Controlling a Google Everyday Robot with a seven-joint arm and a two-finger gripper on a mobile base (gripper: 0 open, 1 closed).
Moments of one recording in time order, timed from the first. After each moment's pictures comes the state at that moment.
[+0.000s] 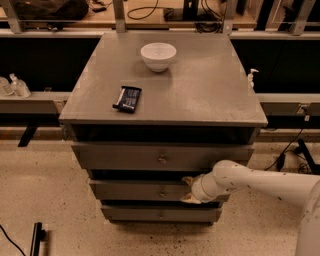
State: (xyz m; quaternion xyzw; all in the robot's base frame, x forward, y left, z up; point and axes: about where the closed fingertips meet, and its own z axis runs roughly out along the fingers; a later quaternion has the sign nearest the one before) arm 0.551 -0.116 0.425 -0.67 0.69 0.11 0.25
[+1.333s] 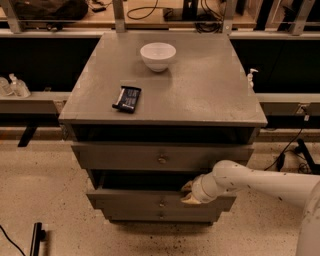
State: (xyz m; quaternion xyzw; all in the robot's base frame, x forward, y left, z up) arm 0.549 -0.114 0.428 -0.68 0.68 0.11 0.25
